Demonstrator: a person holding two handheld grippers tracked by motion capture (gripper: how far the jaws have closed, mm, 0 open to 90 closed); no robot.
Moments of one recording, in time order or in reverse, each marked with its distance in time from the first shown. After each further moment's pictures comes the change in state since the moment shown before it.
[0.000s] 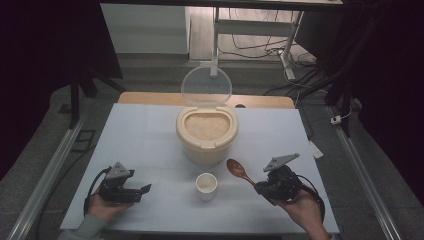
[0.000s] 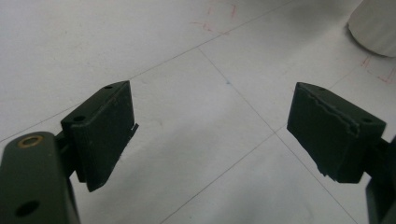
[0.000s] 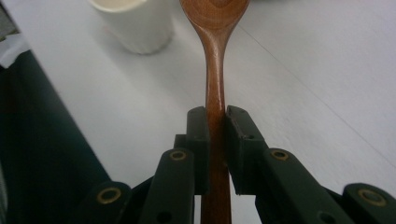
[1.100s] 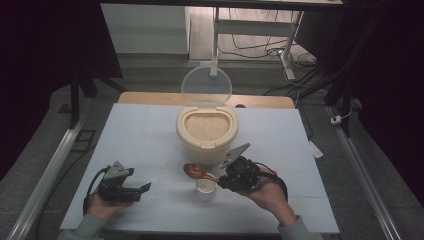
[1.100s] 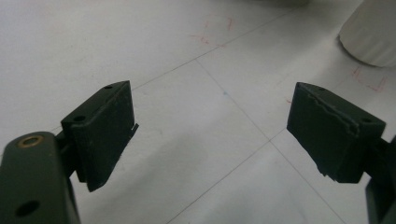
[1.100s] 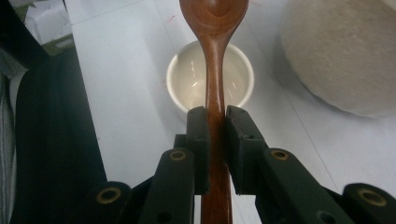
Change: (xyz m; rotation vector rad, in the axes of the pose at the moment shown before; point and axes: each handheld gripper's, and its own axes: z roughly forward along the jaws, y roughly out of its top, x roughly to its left) left arm -0.002 0.004 -0.006 -0.034 -0.002 0.008; right arm 0.044 0.080 0.044 0.024 0.127 -0.293
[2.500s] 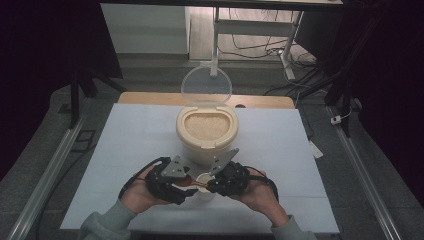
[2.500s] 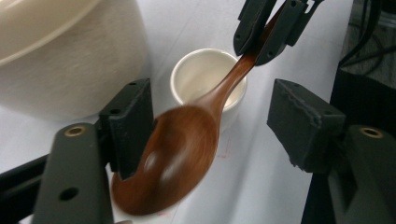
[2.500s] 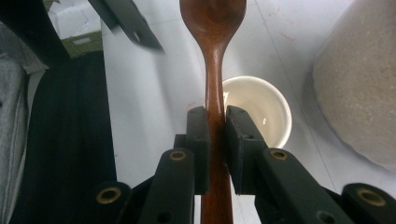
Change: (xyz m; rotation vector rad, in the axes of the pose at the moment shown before) left arm -0.114 0.112 0.011 0.124 -0.250 0.484; right arm 0.018 0.015 0.011 -0.040 0.051 -0.121
